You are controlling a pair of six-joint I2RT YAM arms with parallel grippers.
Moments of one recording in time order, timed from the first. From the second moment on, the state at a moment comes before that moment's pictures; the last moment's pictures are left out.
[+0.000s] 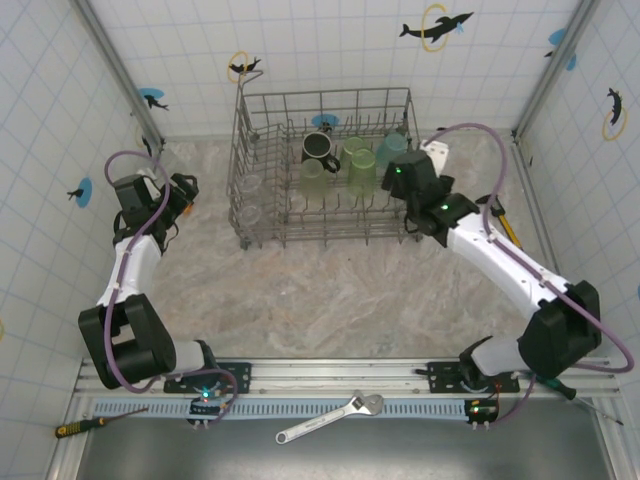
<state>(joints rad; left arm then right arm) 0.27 1.33 0.90 -0.13 0.38 -0.61 0.54 1.37 1.17 -0.44 0.58 0.59</state>
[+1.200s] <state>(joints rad) 0.27 1.30 0.90 -0.15 0.26 -0.57 -0.16 1.15 0.79 -0.63 0.54 0.71</state>
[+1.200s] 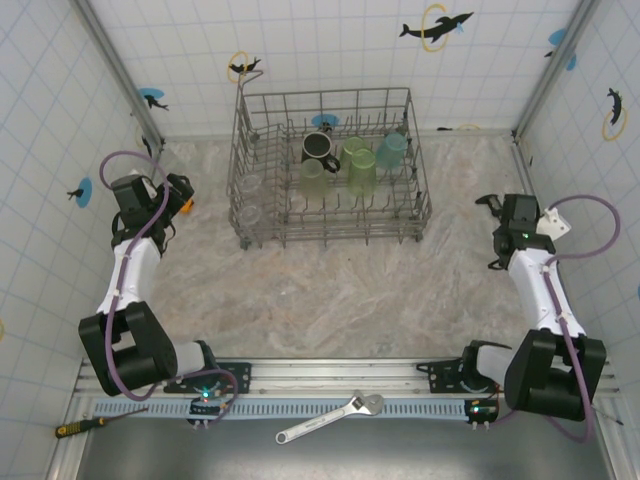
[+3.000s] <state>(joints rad) 0.27 1.29 0.96 -0.21 0.27 -0.58 -0.08 1.26 0.82 -0.58 0.04 0.65</state>
